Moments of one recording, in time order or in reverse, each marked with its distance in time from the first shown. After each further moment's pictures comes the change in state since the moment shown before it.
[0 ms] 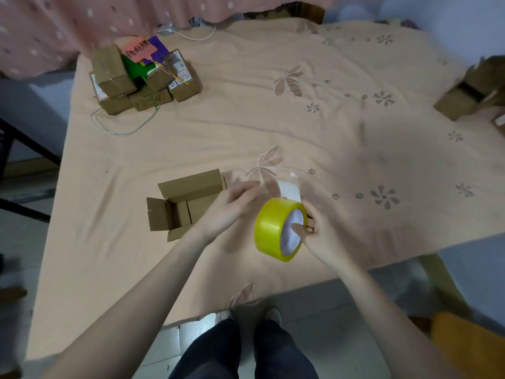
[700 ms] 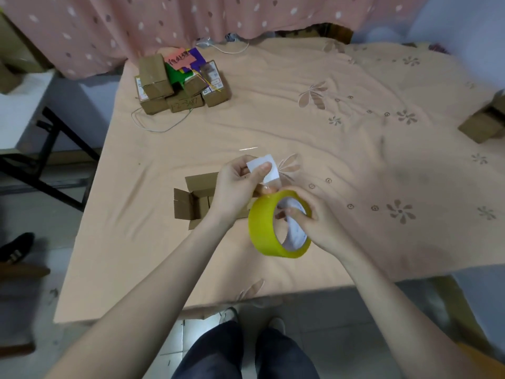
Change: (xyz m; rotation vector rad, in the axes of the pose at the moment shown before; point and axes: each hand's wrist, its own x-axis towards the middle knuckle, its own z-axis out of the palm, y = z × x) left_hand -0.028 0.043 -0.001 -0.264 0.348 0.251; right_hand -0.002 -0.058 0.008 -0.026 0.022 -0.388
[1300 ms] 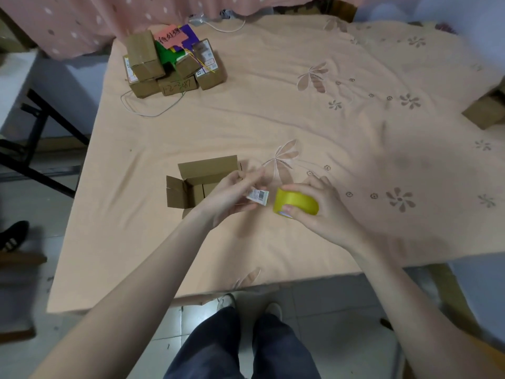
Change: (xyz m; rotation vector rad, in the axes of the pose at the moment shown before) left_hand 0.005 -0.046 -0.018 0.009 -0.222 -0.516; right_hand -0.004 0.012 -0.014 -0.285 -0.083 0.038
